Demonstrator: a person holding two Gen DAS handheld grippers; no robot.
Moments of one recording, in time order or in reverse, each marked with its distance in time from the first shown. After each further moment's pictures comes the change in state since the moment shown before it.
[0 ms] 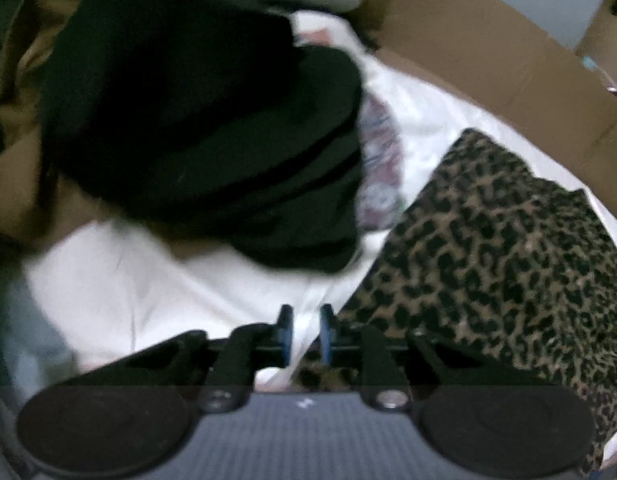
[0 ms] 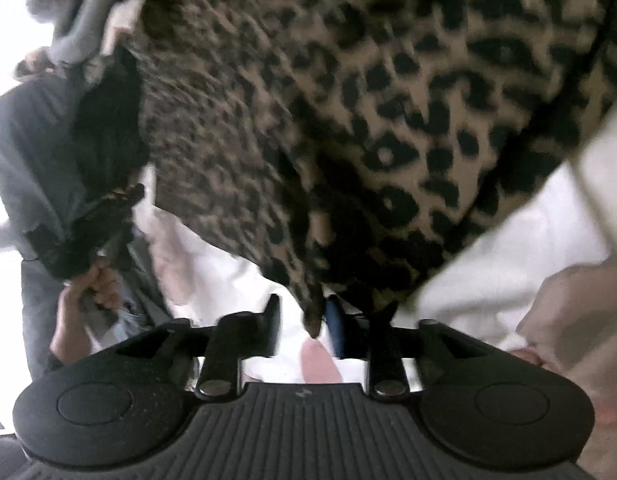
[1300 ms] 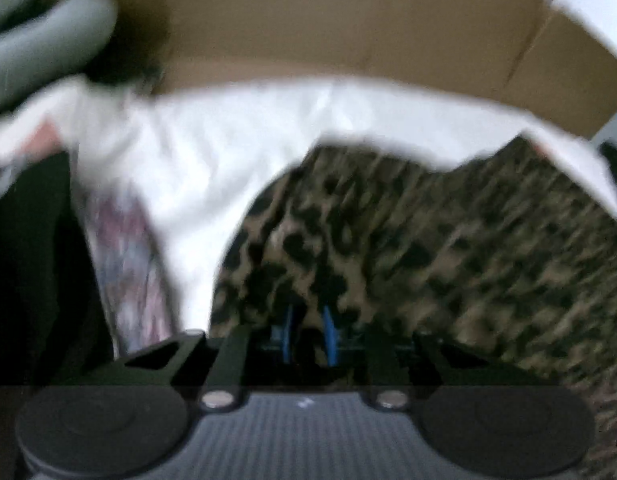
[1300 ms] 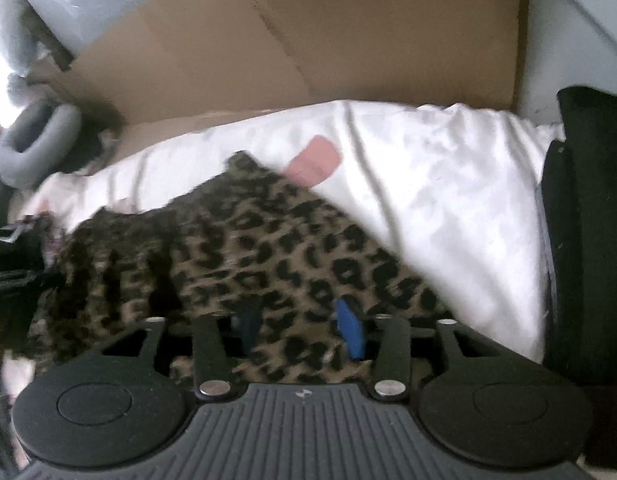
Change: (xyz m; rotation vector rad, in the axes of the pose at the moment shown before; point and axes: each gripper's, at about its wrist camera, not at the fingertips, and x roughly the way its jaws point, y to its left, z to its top) left arm 0.140 -0.143 0.089 0.399 0.082 -0.105; right arm -0.123 0.019 0.188 -0.315 -0.597 -0.465
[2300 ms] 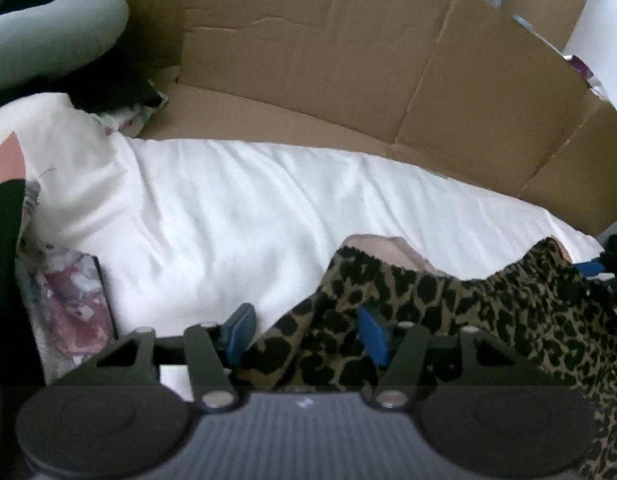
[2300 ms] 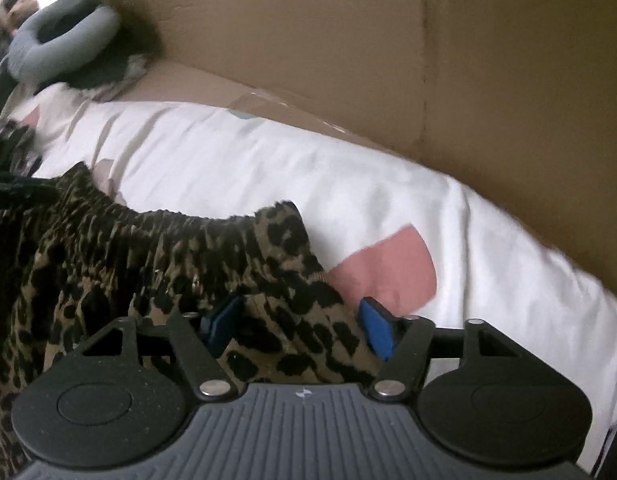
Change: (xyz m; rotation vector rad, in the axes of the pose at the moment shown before) left arm 0.033 0.022 0.050 -0.137 -0.201 -0.105; right arm 0.110 0.057 0.074 -0.427 0.044 0.011
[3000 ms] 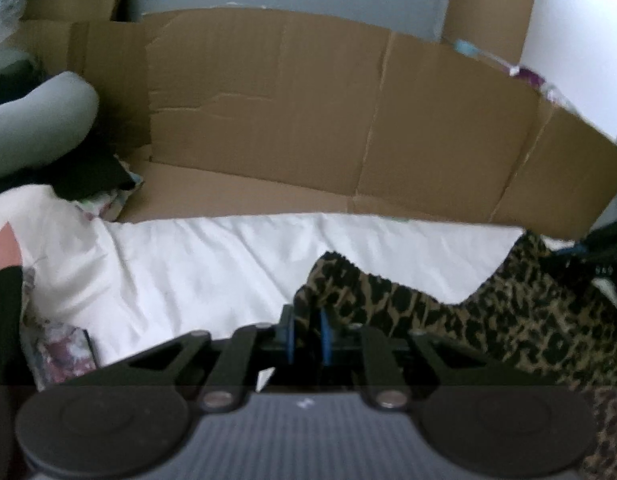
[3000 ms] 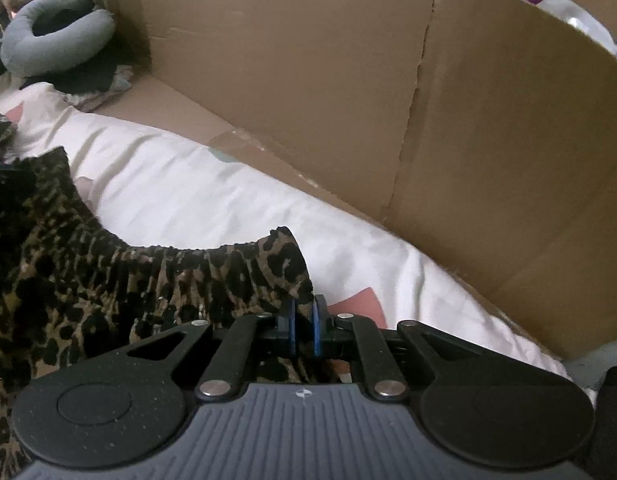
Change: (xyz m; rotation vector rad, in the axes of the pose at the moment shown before) left arm -0.018 -0.037 0.004 0.128 -0.161 0.036; right arm -0.020 0.017 0.016 -0.090 -0.089 -0.190
